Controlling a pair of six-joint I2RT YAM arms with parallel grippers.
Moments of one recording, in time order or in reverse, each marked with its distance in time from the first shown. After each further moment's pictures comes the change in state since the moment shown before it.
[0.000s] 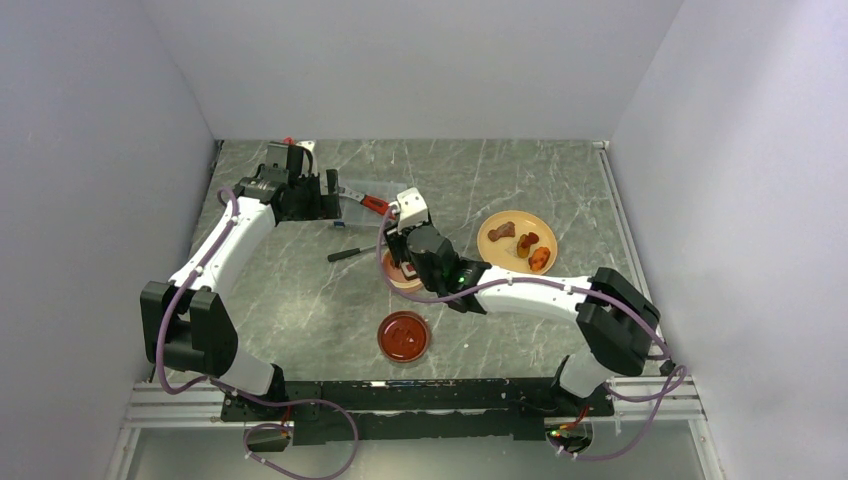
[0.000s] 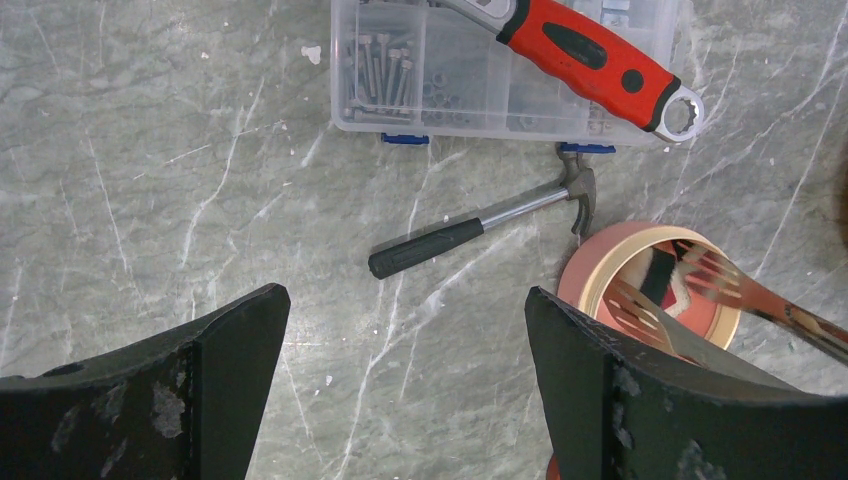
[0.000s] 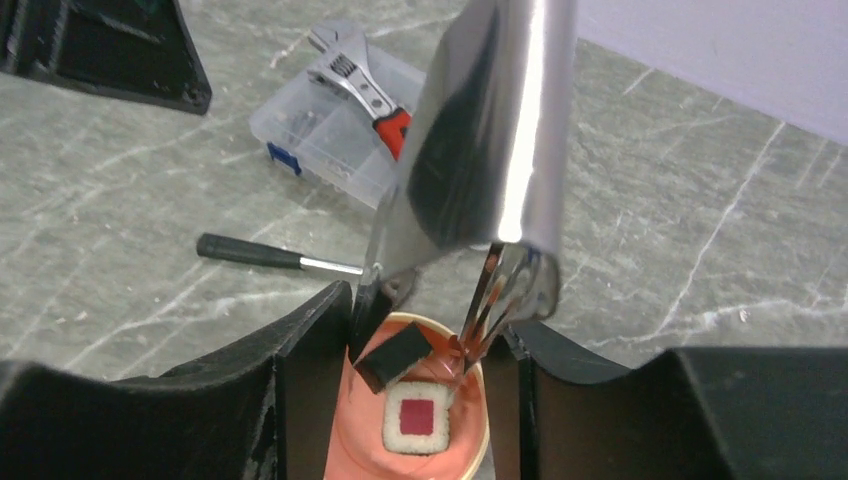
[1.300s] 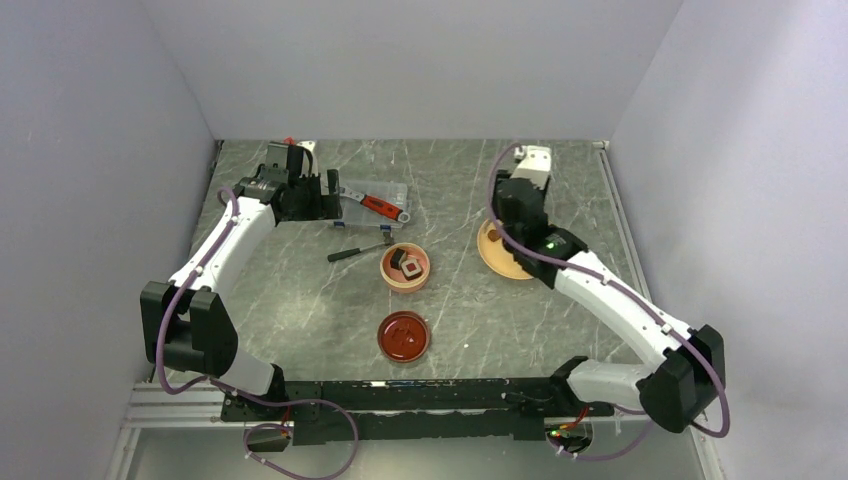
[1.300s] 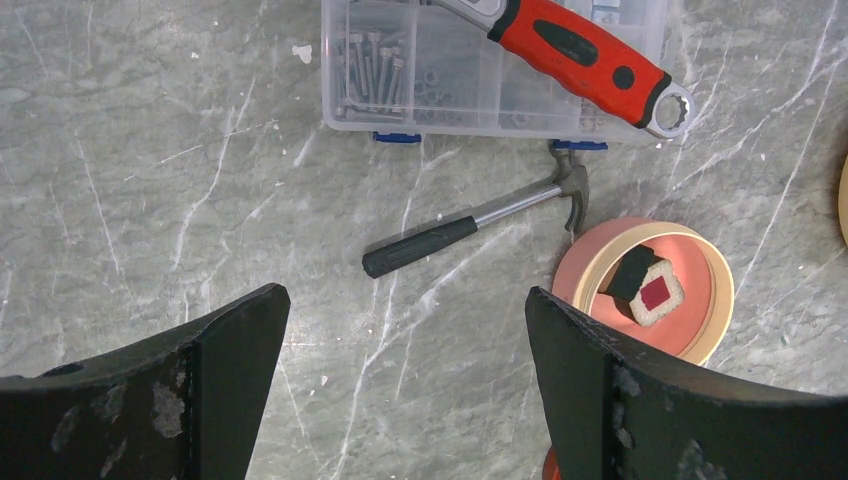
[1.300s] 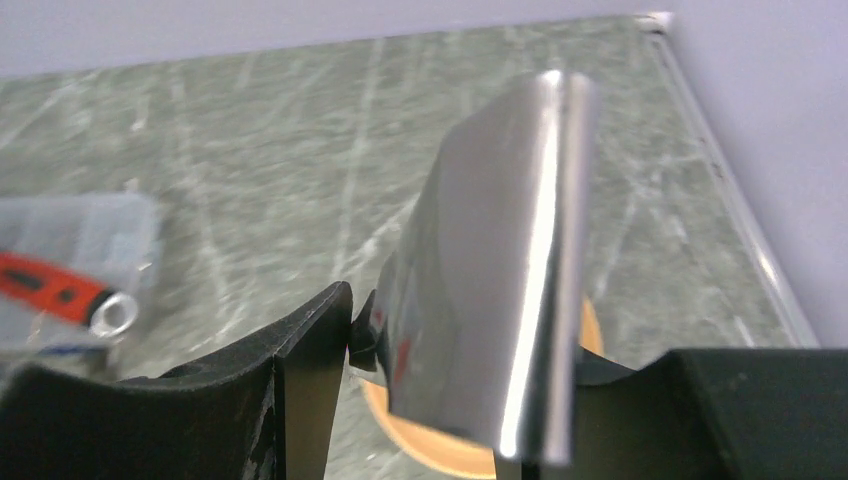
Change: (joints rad) left arm 0.000 0.000 0.000 0.000 0.014 0.000; right arm -0.359 -0.364 0.051 -0.563 0.189 0.210
